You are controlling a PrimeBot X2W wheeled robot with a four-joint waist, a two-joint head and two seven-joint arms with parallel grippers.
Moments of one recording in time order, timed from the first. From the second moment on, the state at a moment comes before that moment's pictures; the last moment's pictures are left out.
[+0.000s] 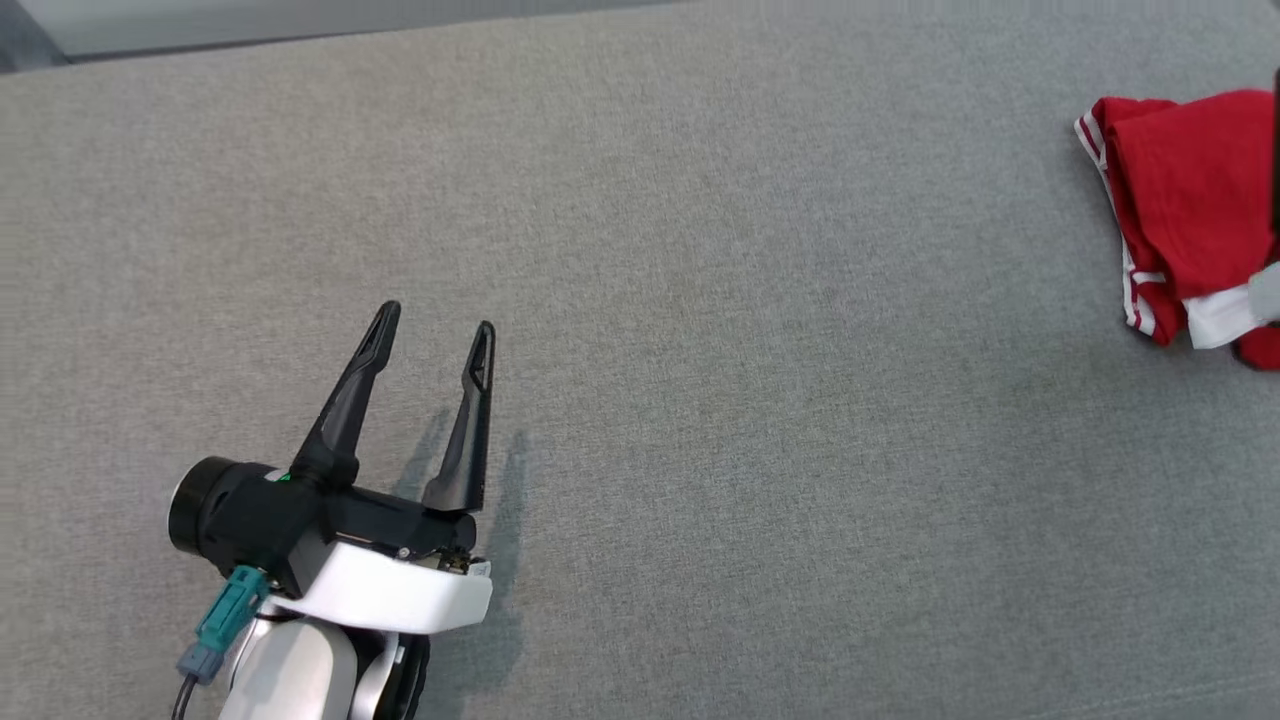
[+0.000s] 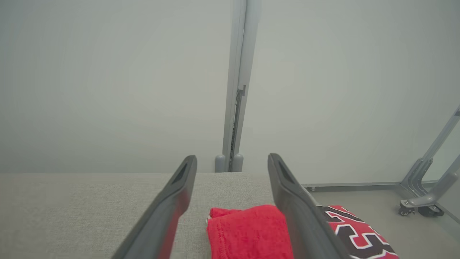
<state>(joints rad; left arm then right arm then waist) -0.17 0.10 -0.22 -0.10 -0.22 -0.02 -0.21 -0.80 -0.45 0.17 0.70 0.44 0.13 -0.25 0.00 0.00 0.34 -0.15</state>
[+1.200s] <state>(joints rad) 0.11 0.05 -0.05 0.03 -0.23 -0.01 -0.25 0.02 -0.16 0.04 0.04 0.28 0.13 -0.25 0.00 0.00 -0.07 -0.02</state>
